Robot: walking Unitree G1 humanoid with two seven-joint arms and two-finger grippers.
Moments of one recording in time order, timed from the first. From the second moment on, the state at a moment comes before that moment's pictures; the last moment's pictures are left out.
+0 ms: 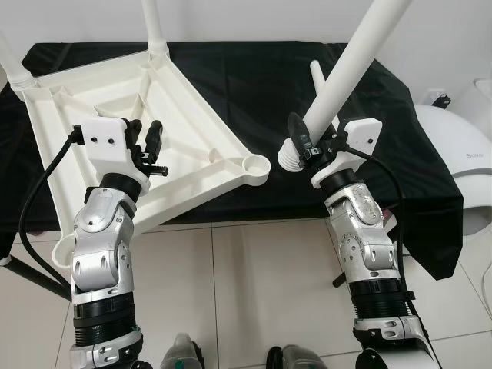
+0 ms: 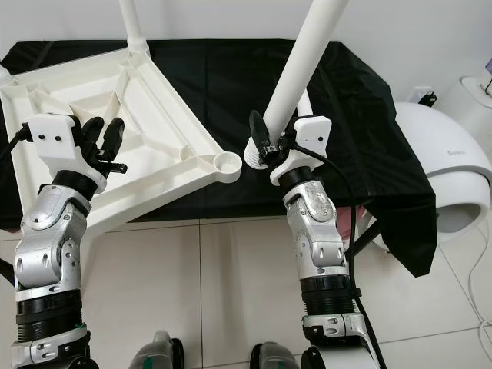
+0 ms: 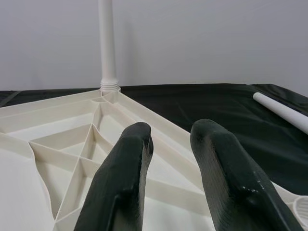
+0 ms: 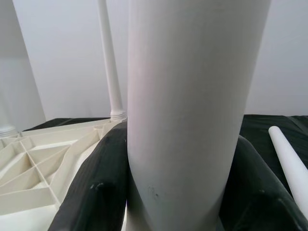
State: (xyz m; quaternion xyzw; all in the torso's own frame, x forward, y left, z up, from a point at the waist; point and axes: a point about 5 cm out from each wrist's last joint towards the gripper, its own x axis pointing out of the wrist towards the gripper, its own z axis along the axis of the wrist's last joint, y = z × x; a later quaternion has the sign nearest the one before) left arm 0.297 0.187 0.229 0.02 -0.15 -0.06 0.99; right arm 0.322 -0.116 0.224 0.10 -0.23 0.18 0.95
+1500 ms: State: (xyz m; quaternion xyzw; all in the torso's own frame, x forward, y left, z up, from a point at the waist) left arm 0.297 0.186 0.232 -0.02 -0.15 -0.01 0.99; right arm 0.322 -0.118 0.224 0.09 -0.23 0.17 0.95
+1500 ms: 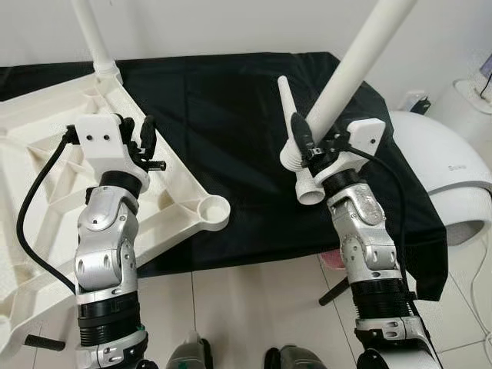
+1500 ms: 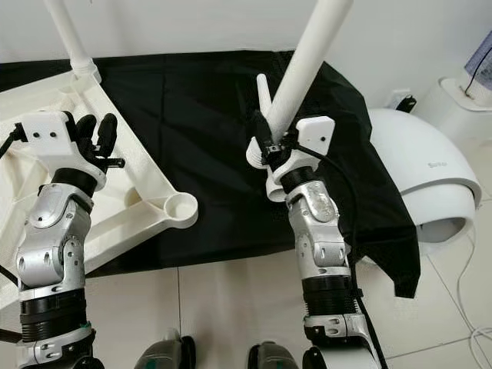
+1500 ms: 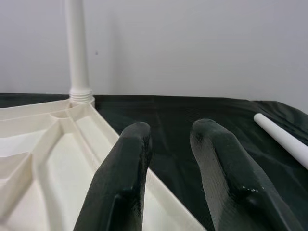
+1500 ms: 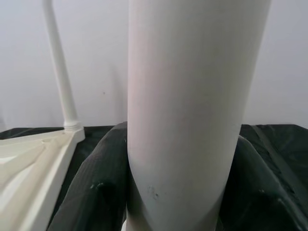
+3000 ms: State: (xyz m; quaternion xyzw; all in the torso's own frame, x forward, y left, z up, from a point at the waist) left arm 0.293 0.185 0.227 0.02 -0.14 0.00 0.99; right arm 0.320 -0.111 0.223 0.10 -0.23 0.18 0.95
